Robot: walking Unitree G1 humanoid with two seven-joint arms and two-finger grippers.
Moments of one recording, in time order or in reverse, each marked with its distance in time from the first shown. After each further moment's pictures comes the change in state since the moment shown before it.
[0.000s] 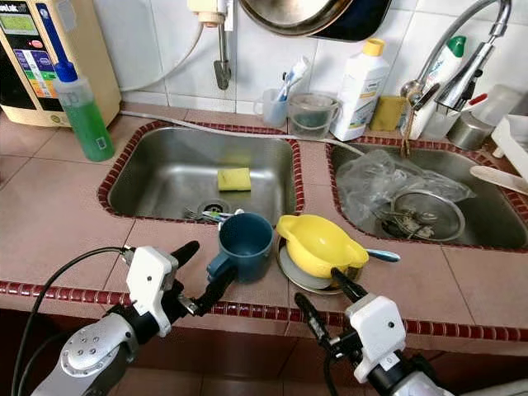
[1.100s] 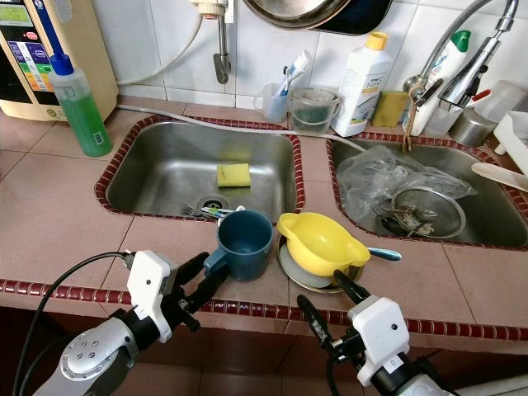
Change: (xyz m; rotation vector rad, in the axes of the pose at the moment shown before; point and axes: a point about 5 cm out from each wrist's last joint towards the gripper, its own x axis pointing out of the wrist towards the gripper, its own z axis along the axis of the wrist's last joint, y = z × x) left arm -0.002 -0.004 -0.003 -0.055 0.006 -0.026; right arm -0.004 -0.001 0.002 -0.006 0.013 -0.003
